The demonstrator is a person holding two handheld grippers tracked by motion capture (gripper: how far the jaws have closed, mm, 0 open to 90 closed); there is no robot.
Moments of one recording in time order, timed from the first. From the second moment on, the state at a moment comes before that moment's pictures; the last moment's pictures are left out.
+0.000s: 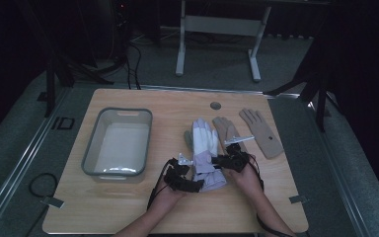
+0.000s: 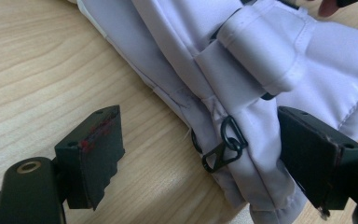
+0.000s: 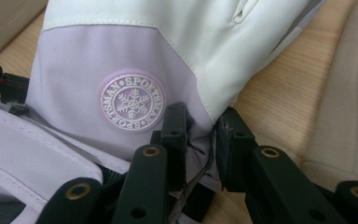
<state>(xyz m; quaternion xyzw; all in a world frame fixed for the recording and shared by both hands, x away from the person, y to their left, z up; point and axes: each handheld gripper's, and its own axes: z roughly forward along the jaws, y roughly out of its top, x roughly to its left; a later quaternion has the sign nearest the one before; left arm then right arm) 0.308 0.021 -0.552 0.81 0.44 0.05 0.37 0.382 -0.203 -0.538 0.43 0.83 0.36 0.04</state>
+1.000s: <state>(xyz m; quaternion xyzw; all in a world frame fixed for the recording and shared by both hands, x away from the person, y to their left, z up) 0.317 0.025 -0.520 0.84 0.38 0.00 0.37 0.367 -0.192 -0.509 0.42 0.82 0.37 0.11</state>
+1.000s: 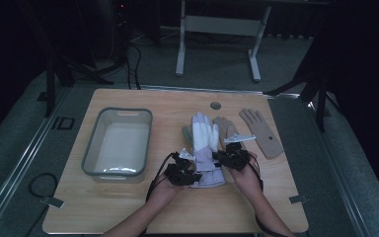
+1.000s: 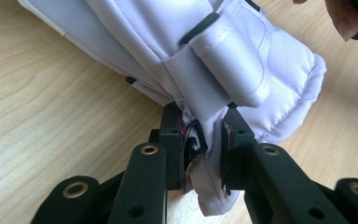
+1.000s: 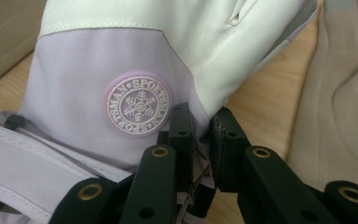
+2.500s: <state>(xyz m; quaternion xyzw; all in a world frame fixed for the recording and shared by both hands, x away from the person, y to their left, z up) 0.324 0.182 -0.415 0.86 0.38 0.05 0.34 0.385 -0.041 -0.417 0.34 0.82 0.45 0.11</state>
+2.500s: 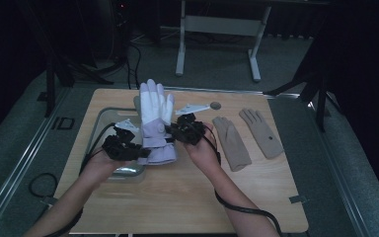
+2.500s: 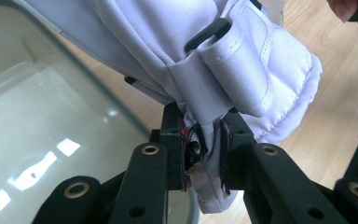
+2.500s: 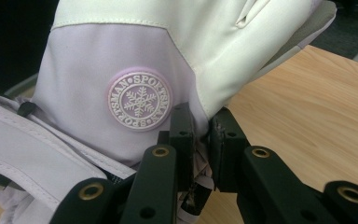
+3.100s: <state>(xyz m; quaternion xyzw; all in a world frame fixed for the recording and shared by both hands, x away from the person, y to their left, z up) 0.326 0.270 -0.421 0.85 0.42 0.04 0.32 0.398 0.048 -0.426 0.32 0.83 0.44 0.07</state>
